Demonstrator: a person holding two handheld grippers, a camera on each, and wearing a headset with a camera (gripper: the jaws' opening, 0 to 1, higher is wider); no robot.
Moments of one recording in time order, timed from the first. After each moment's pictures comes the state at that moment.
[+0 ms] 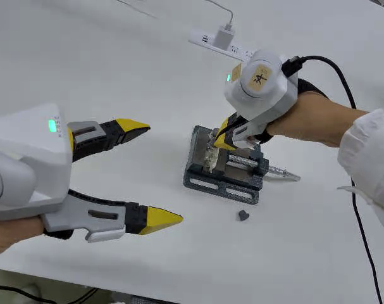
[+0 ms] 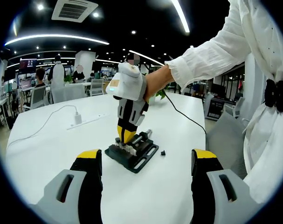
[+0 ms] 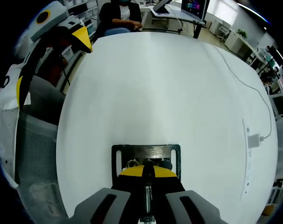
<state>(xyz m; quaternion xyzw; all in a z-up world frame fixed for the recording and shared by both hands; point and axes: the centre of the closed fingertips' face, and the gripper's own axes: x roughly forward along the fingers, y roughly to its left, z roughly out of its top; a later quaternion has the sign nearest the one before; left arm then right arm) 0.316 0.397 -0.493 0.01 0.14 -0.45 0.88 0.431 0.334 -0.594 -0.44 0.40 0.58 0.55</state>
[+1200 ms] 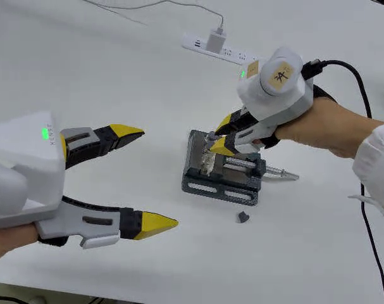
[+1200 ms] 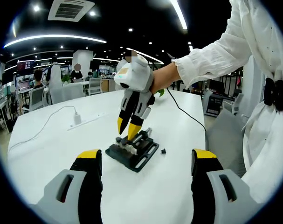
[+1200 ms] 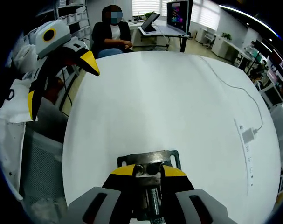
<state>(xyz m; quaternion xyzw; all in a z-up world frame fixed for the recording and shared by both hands) 0.317 0.394 -0.490 0.02 0.14 -0.46 0.88 0.421 0.334 -0.569 -0.36 0.38 0.59 0.62</state>
